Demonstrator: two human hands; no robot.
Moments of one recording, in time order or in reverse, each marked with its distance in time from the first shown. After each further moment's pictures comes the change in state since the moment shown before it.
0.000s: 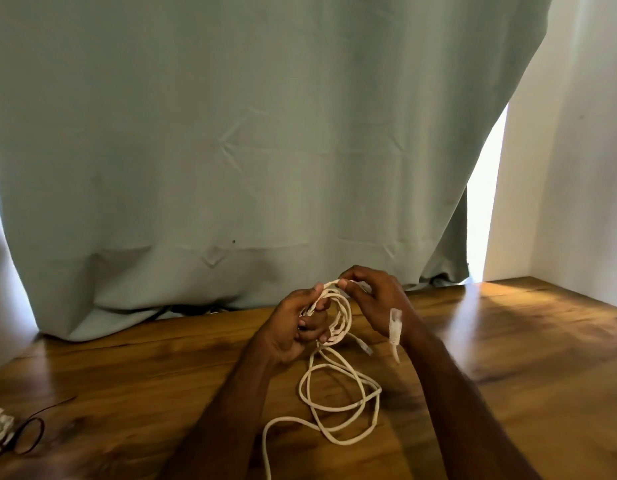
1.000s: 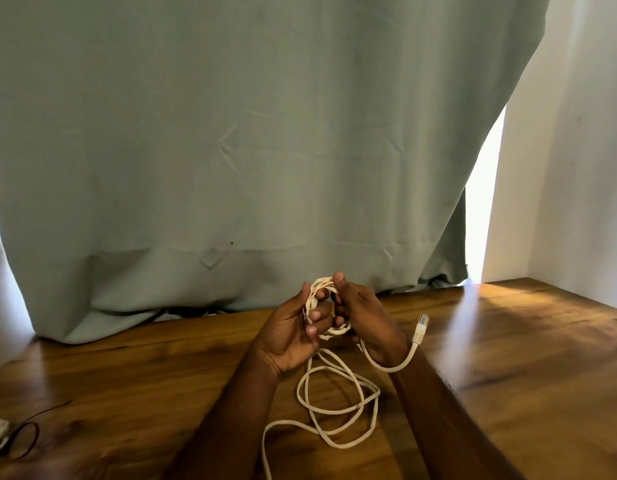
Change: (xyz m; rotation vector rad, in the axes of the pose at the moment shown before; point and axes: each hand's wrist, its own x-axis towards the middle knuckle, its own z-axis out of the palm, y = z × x) left_hand 0.003 -0.013 -0.006 -0.385 -0.188 0.046; right_hand -0.006 -0.007 0.036 0.714 -0.057 0.450
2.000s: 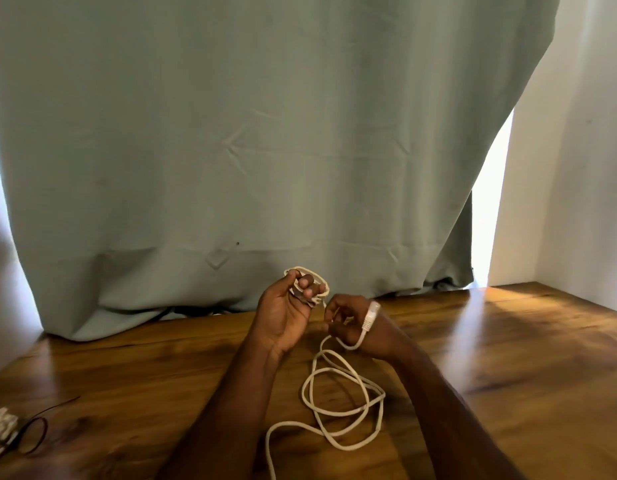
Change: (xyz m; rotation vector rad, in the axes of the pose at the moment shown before) left_hand 0.012 0.025 0.010 -0.041 0.407 0.323; right_hand 0.001 0.008 -0.014 -0.736 -0.189 -0.336
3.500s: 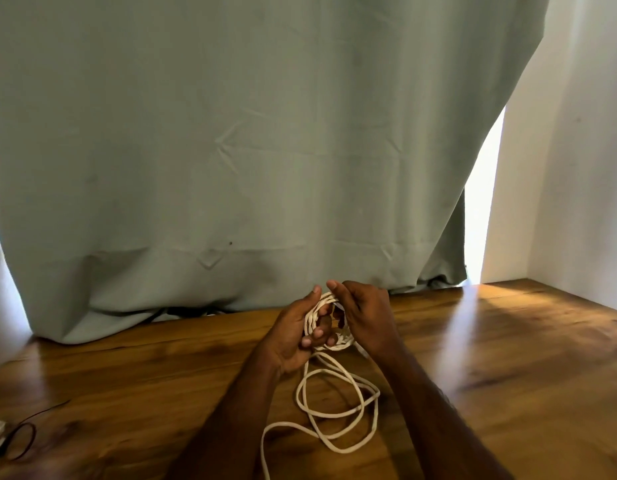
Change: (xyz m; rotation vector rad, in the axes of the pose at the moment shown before) left_hand -0.021 -0.024 0.002 0.380 -0.147 -0.291; right_hand 0.003 0.000 0.006 0.140 0.463 -0.062
